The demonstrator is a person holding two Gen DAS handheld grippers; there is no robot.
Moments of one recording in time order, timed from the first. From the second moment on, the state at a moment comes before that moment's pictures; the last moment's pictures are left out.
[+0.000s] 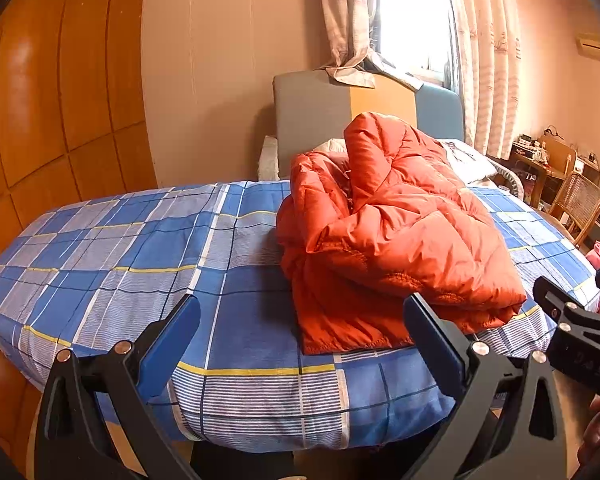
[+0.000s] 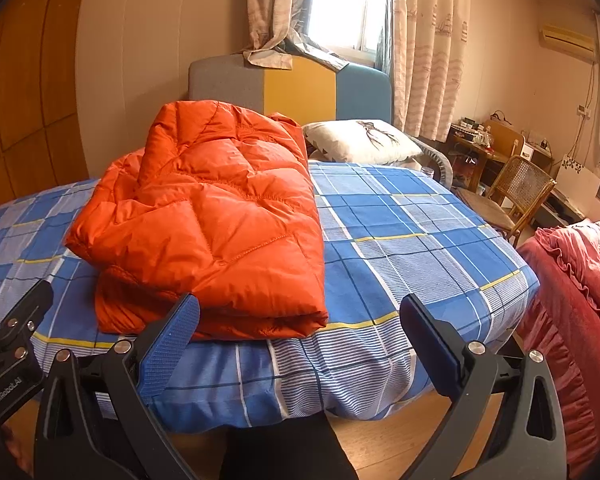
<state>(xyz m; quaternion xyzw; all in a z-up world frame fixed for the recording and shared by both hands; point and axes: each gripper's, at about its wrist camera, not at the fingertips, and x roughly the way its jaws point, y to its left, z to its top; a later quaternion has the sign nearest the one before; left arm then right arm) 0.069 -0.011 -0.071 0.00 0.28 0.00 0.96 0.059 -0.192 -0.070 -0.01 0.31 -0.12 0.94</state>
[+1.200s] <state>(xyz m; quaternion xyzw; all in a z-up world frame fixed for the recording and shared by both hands) 0.061 -0.007 -0.065 0.00 0.27 0.00 0.96 0.054 -0.190 -0.067 -0.01 0.30 -0.11 0.95</state>
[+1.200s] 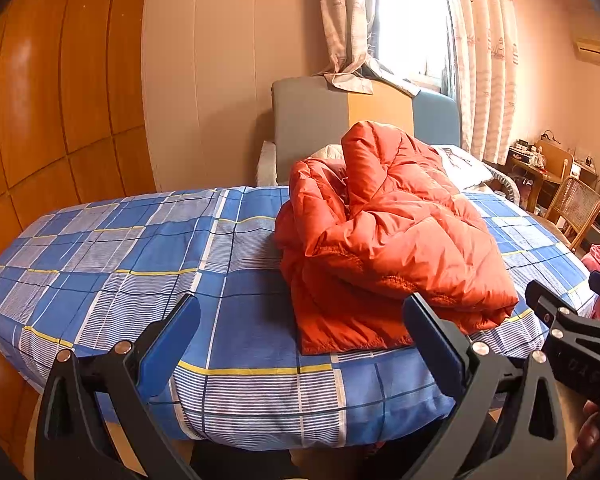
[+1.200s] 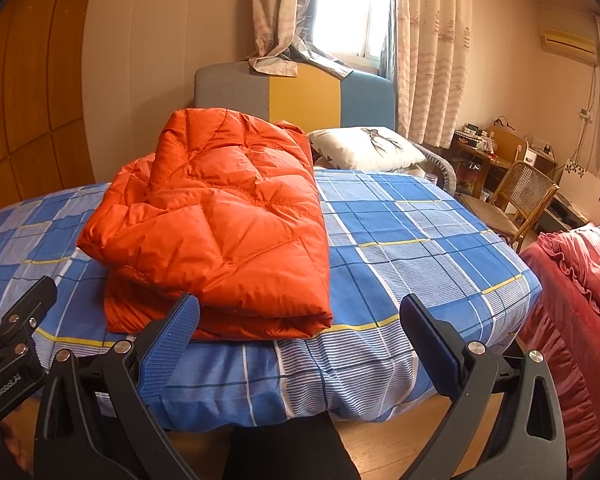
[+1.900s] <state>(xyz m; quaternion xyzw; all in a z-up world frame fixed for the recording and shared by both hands) 0.065 -0.001 -0.069 -0.01 0.28 0.00 0.96 0.054 -0.187 -0.070 -0.01 0.31 -0.10 0.95</state>
